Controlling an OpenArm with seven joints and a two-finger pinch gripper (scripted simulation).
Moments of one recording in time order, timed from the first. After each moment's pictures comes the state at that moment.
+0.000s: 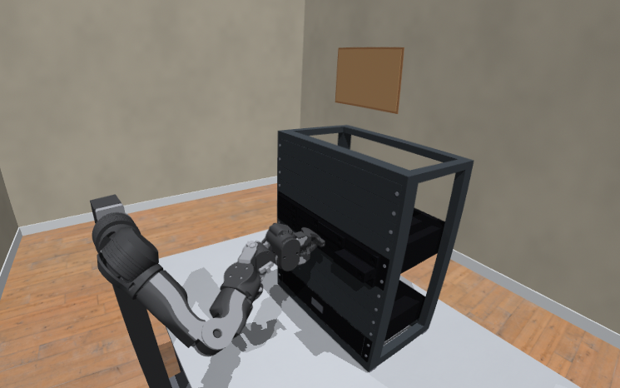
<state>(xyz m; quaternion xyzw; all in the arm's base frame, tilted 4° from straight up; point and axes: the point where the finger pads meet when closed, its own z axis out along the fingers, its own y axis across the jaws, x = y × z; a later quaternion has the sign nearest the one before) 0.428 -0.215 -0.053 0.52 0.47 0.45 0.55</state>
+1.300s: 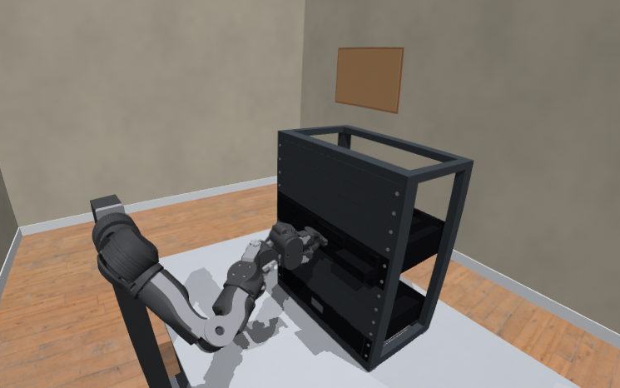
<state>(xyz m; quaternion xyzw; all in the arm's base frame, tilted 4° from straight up) 0.438 -0.215 -0.054 0.52 0.47 0.45 0.55</state>
